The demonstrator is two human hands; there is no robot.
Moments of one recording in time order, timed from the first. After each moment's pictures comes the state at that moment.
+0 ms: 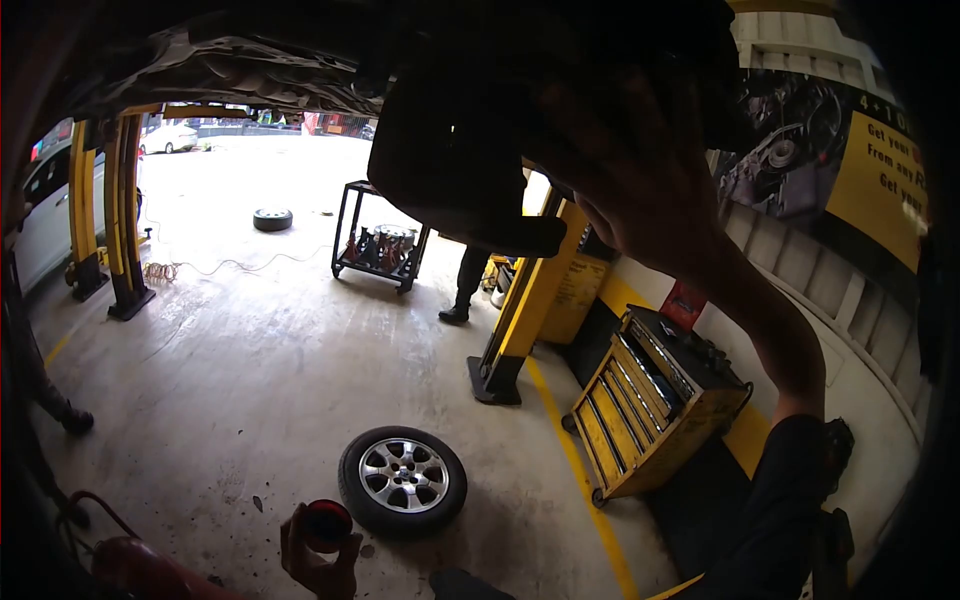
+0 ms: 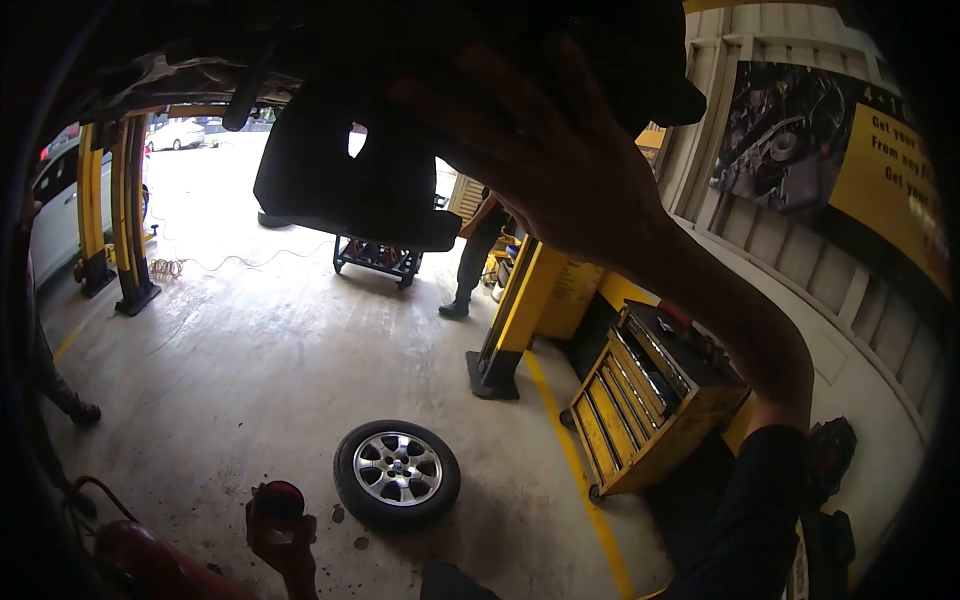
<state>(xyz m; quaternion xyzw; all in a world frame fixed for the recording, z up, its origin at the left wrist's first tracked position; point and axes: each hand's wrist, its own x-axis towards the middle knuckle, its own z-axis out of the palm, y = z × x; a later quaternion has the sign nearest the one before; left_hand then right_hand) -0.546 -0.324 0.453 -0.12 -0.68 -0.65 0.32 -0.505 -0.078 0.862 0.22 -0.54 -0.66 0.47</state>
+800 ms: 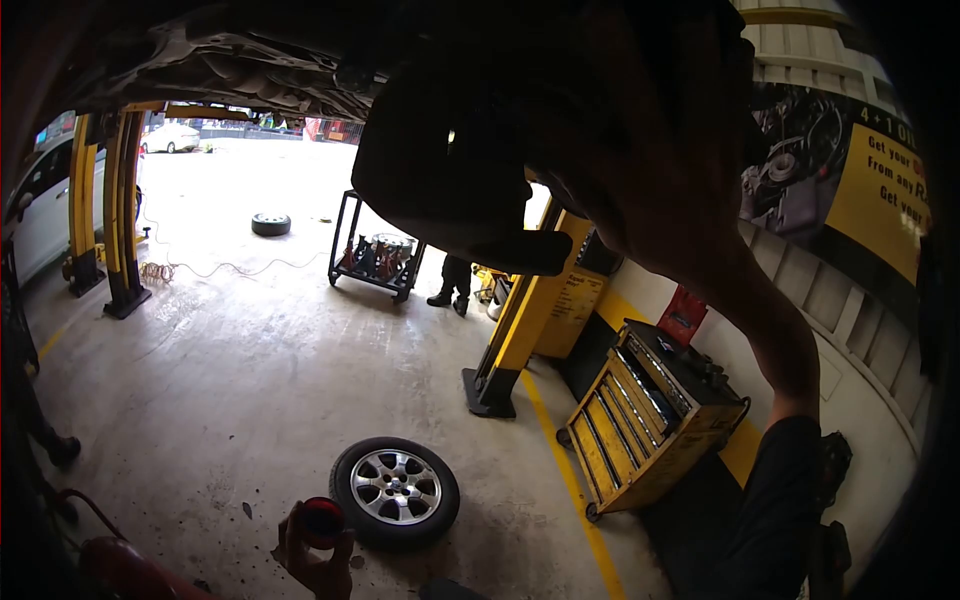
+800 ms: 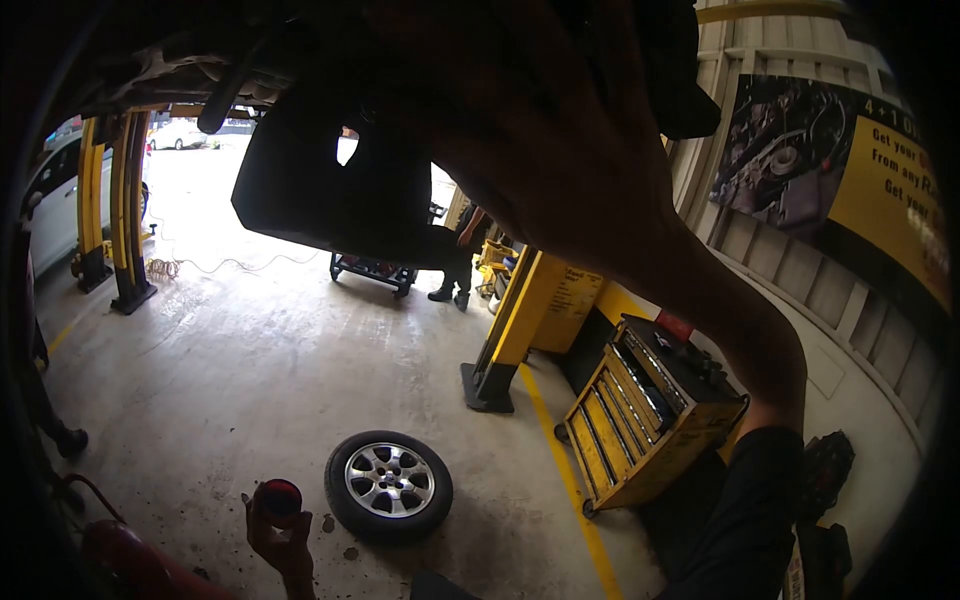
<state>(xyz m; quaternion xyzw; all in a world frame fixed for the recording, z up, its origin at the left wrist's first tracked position) -0.556 -0.302 0.447 -0.13 -0.69 -0.64 0.30 -0.510 -0.108 0.869 0.16 -0.52 -0.66 0.51</state>
